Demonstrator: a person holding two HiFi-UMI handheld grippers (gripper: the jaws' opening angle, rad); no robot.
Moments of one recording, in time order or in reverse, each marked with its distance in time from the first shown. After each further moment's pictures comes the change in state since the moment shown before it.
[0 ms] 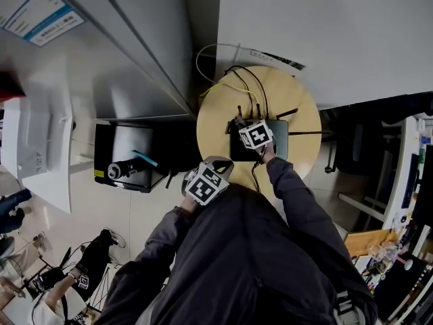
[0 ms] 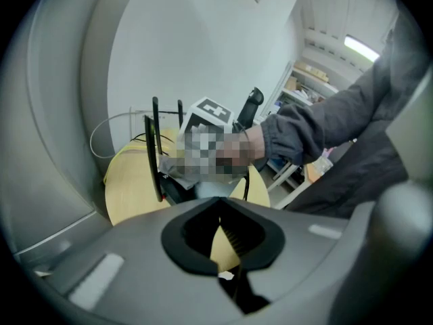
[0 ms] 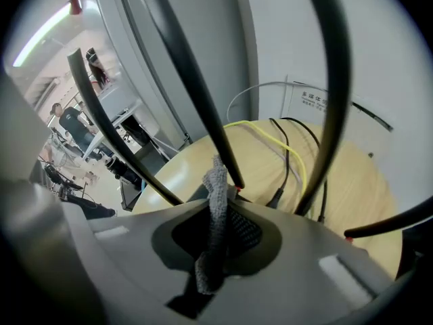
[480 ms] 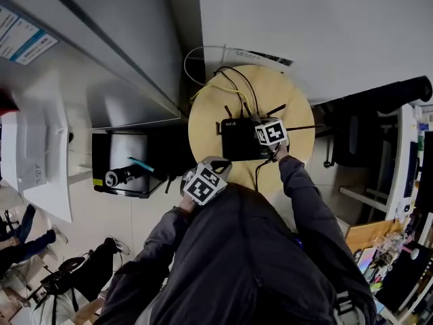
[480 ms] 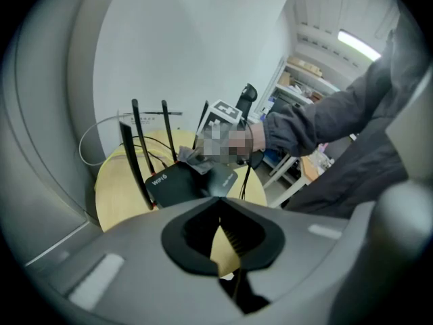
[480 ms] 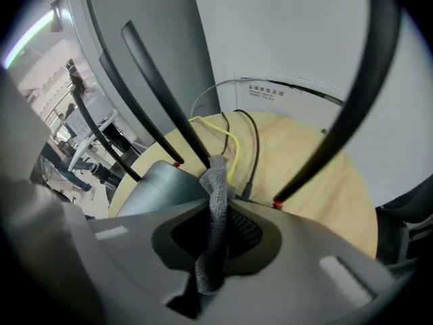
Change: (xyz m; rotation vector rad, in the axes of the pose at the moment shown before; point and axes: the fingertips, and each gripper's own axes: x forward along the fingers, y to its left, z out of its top) left arm 0.014 -0.011 0.008 0.056 0.025 -0.021; right arm -0.038 -0.084 -0.045 0.132 -0.013 -0.101
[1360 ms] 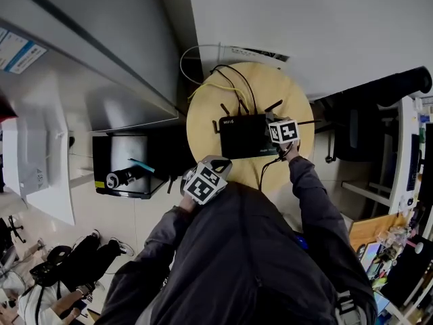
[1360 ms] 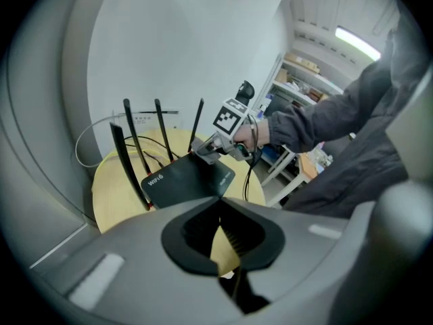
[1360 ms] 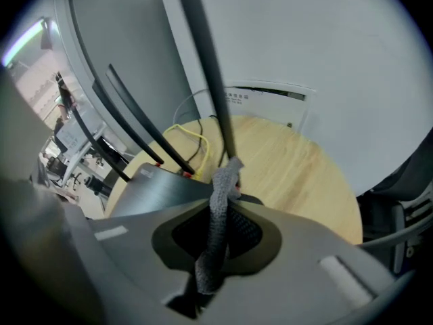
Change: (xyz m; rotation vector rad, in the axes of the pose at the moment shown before) left arm 0.004 -0.004 -0.001 0.025 0.018 -0.008; right arm -0.029 -0.047 -0.019 0.115 -0.049 -0.056
